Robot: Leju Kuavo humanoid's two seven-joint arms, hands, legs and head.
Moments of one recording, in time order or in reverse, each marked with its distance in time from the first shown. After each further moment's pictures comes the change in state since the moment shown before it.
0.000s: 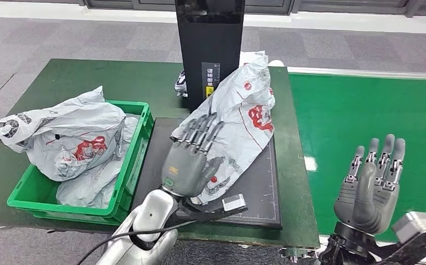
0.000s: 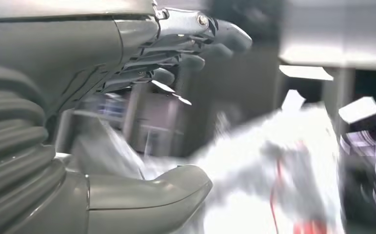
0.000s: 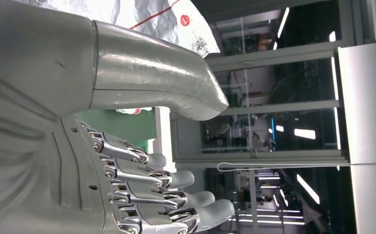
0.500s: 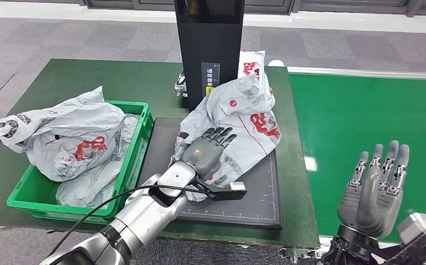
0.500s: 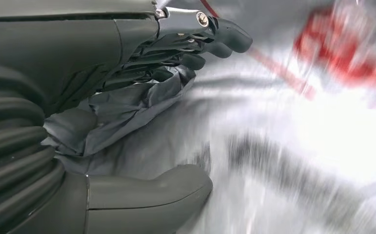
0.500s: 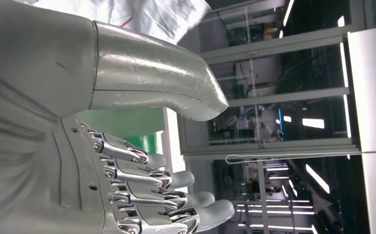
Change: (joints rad) left arm -0.320 -0.046 -0.021 0.594 0.056 -0.245 -0.070; right arm 0.027 0.043 -0.048 0.001 0.006 0.019 0.003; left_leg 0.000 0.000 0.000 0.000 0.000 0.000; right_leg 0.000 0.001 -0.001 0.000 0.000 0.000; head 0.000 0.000
